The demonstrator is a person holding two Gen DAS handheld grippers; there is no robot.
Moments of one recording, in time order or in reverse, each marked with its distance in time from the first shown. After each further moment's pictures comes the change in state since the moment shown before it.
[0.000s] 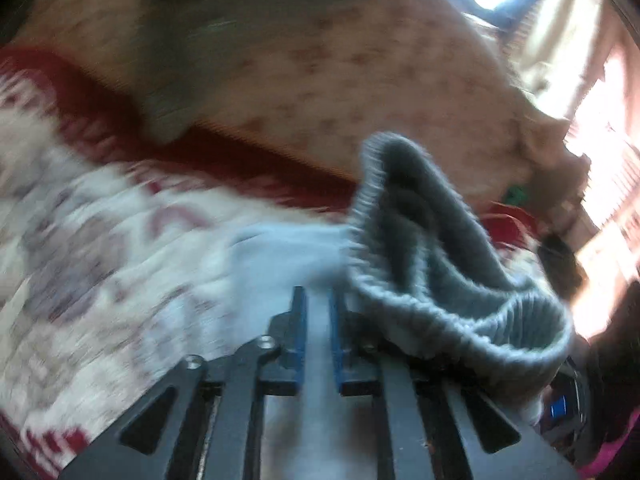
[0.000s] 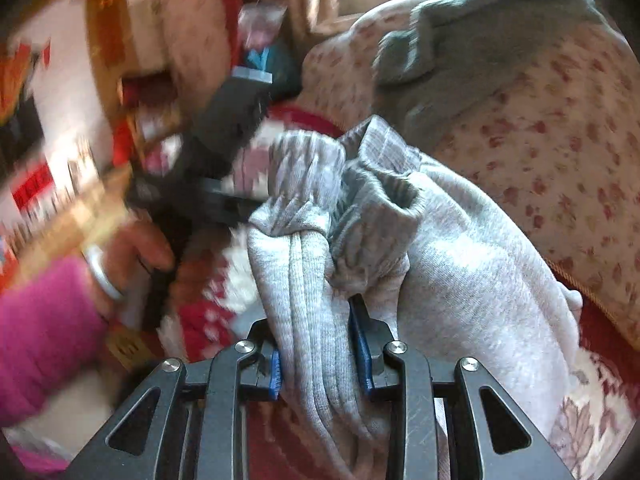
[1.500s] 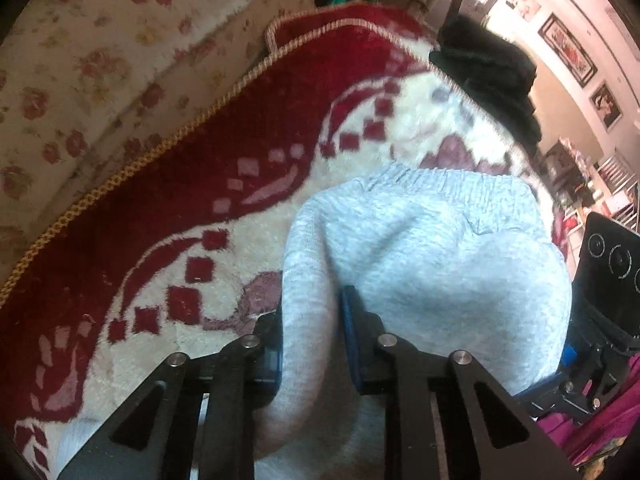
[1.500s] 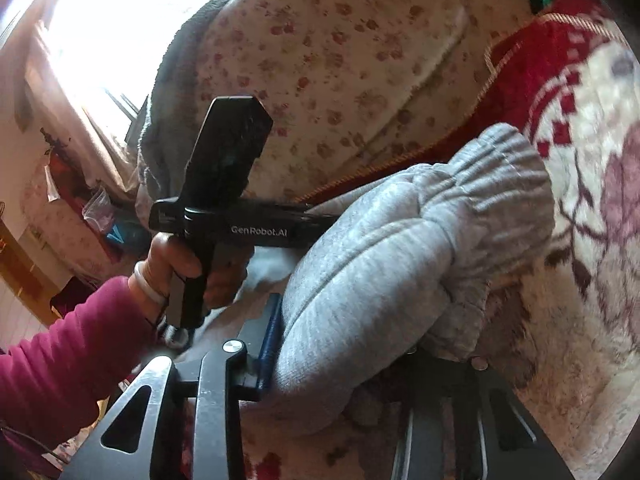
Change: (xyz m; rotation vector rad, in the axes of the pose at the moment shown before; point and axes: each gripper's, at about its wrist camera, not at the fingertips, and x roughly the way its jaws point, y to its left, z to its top) left arm 0.319 -0.399 0.006 0.699 0.510 -0.365; right arm -0.212 -0.275 -0.235 0.816 -0.301 -0.123
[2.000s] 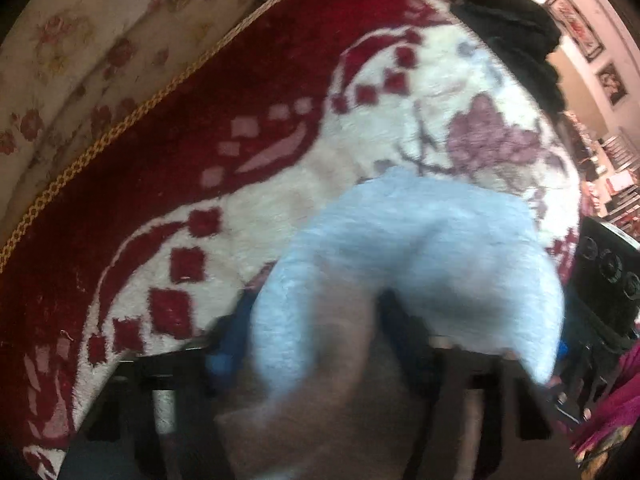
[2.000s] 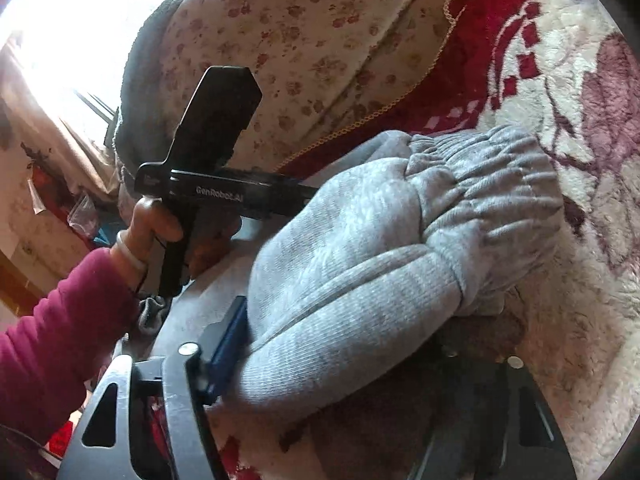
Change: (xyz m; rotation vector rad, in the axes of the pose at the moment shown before) left arm 0.053 0.011 0.005 0.042 0.153 -0.005; right arm 0.014 -0.041 -0.031 0.110 0.070 -0.023
